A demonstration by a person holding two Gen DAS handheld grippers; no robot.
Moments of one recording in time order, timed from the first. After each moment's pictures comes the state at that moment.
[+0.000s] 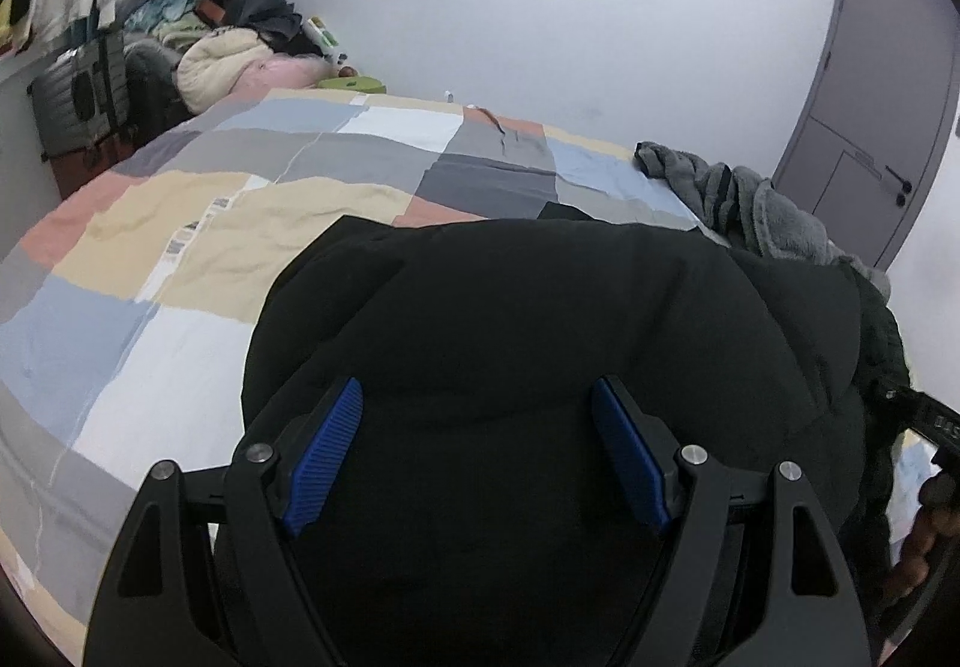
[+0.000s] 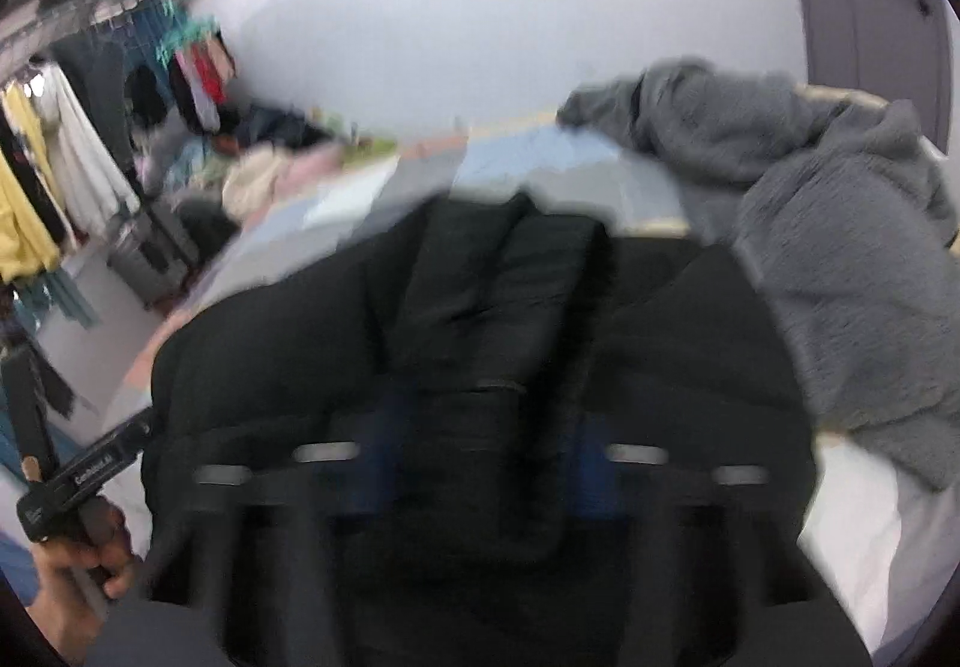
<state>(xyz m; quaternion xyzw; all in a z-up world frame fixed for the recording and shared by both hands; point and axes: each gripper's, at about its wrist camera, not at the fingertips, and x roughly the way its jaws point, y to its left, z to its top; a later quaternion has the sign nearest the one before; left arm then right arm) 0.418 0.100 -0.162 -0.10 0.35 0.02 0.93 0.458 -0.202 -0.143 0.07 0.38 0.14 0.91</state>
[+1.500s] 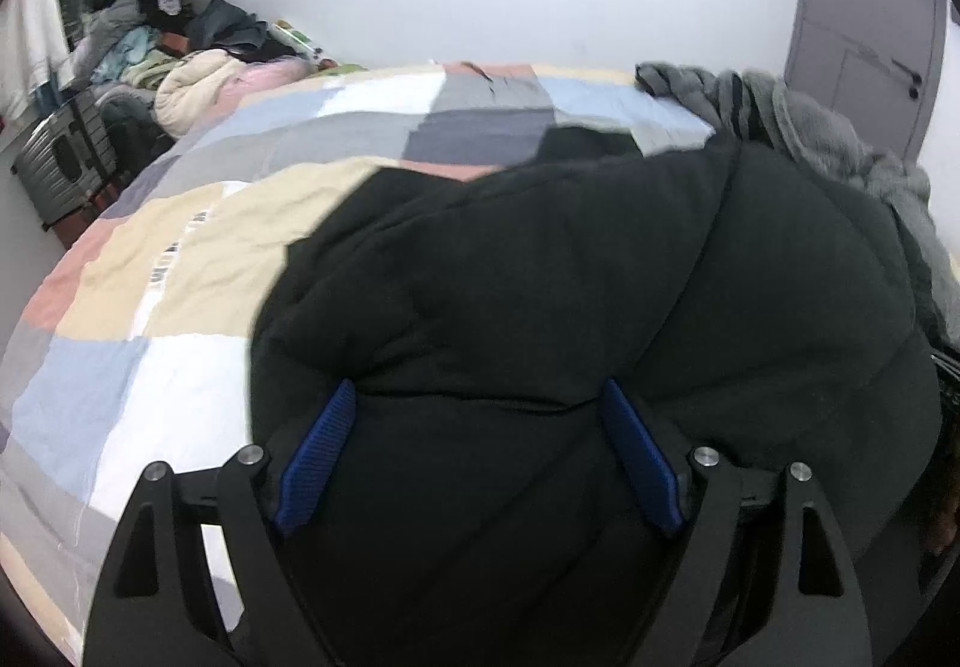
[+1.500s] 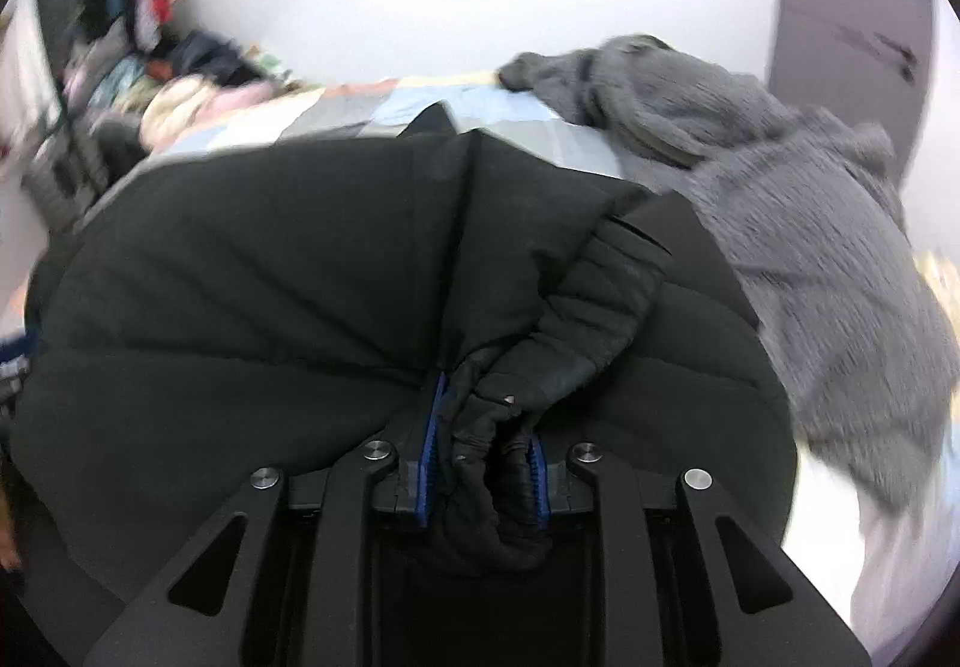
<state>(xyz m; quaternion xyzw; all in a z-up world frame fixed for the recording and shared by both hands) 0.448 0.083 -0.194 -0.01 0.39 0.03 0.92 0.459 -0.217 -0.192 0.04 0.39 0.04 0.92</state>
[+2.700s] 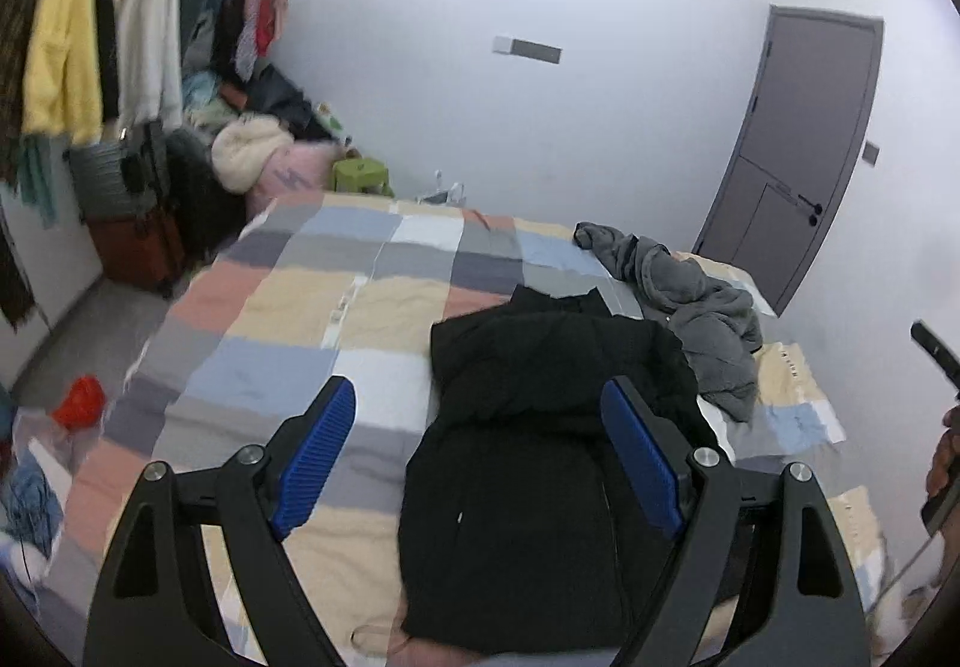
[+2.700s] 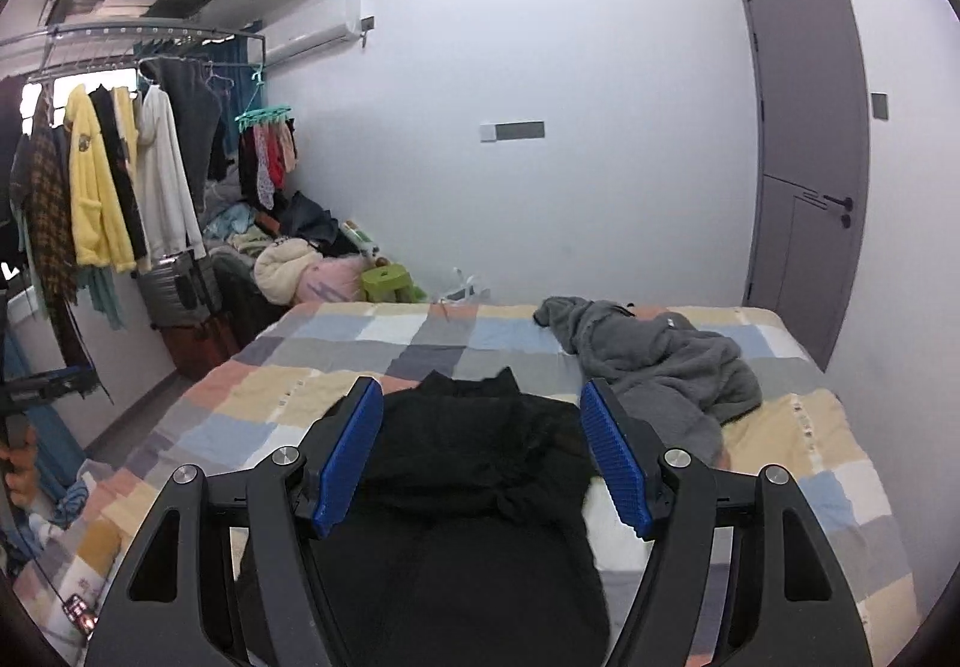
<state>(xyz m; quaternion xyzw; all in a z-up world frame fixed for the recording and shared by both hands) 0.115 0.194 0.118 -0.10 0.31 -0.02 0.95 0.122 -0.277 0.154 0.01 0.20 0.12 0.97</state>
